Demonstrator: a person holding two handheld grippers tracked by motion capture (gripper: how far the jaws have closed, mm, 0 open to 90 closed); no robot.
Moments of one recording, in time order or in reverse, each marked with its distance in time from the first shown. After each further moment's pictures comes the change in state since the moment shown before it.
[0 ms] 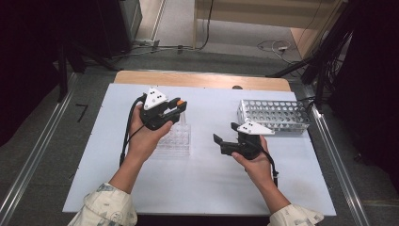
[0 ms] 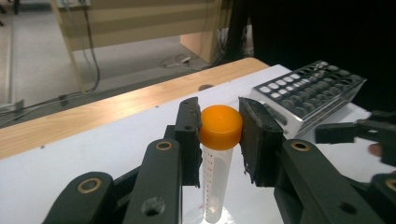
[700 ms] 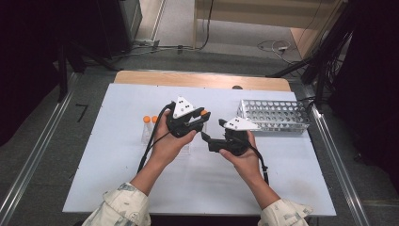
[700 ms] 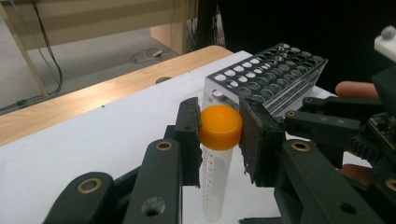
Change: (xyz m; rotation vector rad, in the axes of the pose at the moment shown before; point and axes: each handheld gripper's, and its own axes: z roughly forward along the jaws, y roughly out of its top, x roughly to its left) left arm -0.046 -0.007 0.035 0.026 -0.120 0.037; right arm 0.022 0.015 0.021 -0.005 0.043 -0.029
